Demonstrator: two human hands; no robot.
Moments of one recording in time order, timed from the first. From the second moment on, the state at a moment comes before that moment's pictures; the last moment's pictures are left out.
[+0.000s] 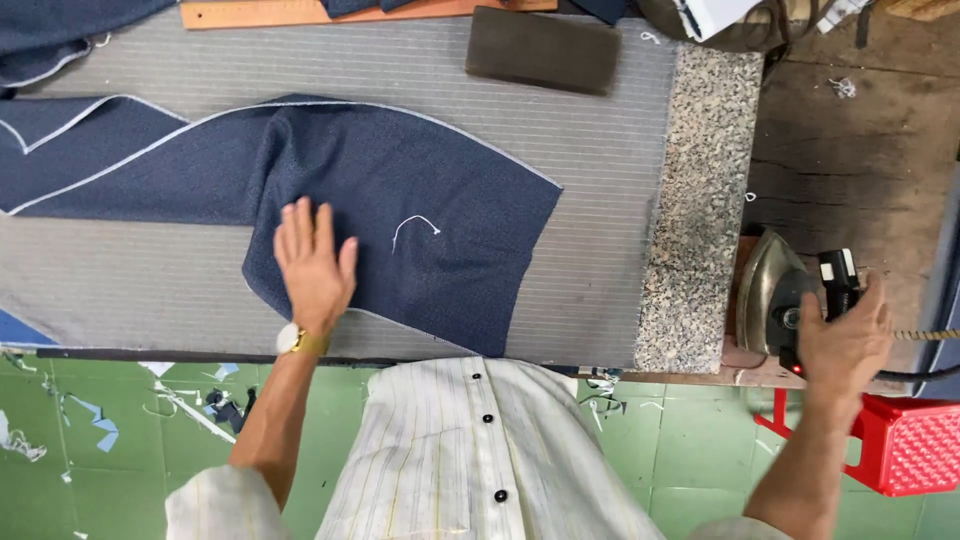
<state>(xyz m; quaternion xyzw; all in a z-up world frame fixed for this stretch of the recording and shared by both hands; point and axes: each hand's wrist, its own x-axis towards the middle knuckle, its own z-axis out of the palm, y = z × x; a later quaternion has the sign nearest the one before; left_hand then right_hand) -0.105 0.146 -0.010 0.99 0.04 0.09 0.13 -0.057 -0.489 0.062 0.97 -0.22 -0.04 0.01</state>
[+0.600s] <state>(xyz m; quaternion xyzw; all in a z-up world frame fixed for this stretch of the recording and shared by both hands) -0.195 0.242 -0.020 0.94 0.21 0.18 0.17 -0.067 -0.508 0.101 0.91 -0.30 -0.16 -0.23</state>
